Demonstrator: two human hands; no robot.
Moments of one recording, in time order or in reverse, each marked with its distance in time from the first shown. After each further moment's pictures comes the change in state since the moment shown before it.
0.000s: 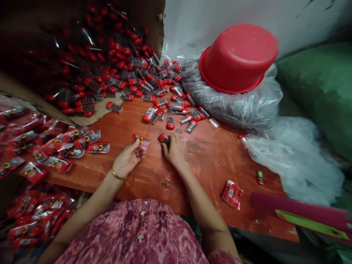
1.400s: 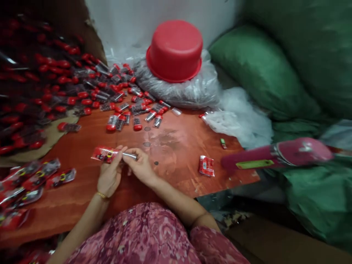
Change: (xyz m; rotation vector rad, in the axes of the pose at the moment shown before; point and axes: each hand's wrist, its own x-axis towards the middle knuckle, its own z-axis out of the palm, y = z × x) left_hand -0.006 -0.031 0.032 0.185 -0.053 0.321; right_hand -0.036 -0.070 -0.023 1.464 -0.057 0.458
